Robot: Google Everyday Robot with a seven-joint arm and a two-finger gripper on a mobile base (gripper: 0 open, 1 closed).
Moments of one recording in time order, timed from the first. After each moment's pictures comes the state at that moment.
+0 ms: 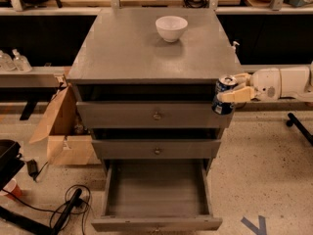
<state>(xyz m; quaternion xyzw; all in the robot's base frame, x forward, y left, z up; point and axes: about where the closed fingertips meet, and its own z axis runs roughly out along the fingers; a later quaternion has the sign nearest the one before) 0.647 -0.235 0.803 -0.46 0.68 0.35 0.45</state>
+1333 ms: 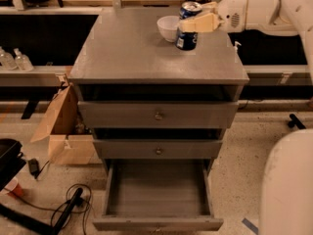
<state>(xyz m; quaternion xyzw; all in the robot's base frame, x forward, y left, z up) 0.733 -0.112 0.989 -0.45 0.63 0.34 0.53</state>
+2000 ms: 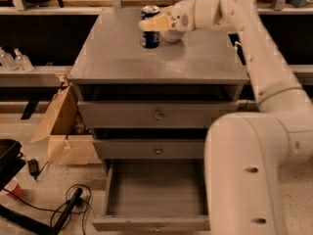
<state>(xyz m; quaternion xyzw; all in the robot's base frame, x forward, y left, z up) 0.812 -0.004 0.954 -0.44 0.65 0.36 0.51</state>
